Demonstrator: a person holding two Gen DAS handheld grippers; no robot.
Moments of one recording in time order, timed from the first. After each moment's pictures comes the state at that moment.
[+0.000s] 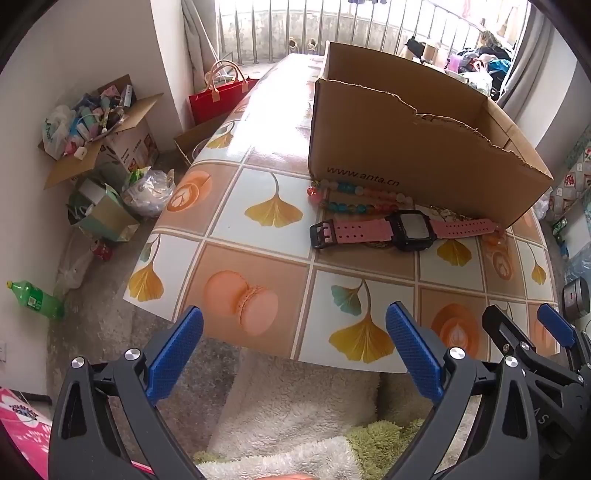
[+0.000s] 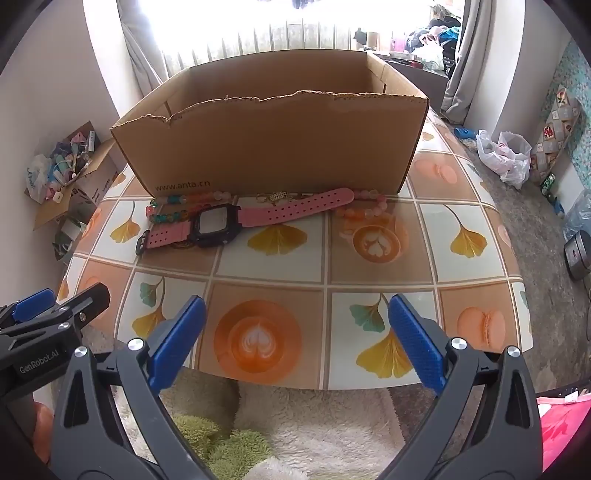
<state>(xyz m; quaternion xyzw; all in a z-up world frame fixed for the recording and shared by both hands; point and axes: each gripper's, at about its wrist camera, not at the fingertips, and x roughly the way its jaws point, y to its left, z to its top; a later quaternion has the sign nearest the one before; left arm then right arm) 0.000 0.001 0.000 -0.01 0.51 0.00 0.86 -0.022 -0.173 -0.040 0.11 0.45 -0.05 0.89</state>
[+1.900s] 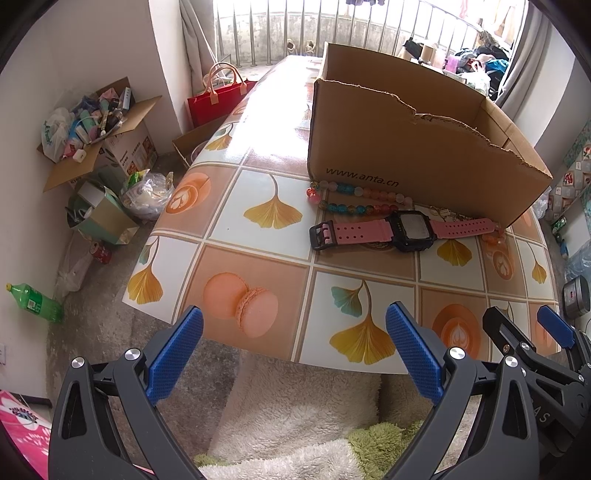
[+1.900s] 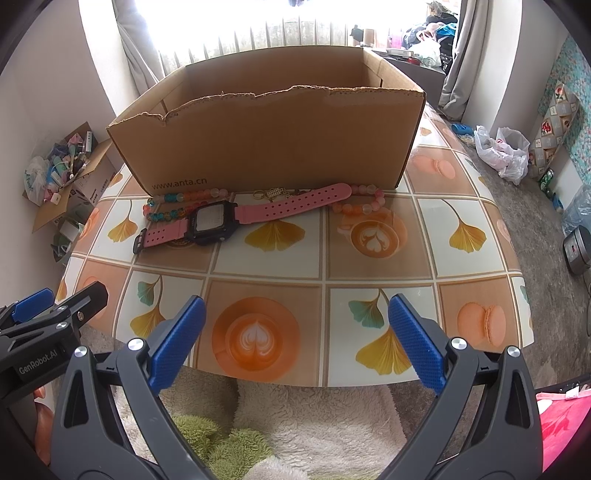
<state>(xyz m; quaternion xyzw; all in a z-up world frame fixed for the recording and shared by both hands) -0.001 -0.001 0.002 -0.01 0.51 -0.01 0.86 -0.023 -0.174 -0.042 0.11 0.45 -0.05 0.89</state>
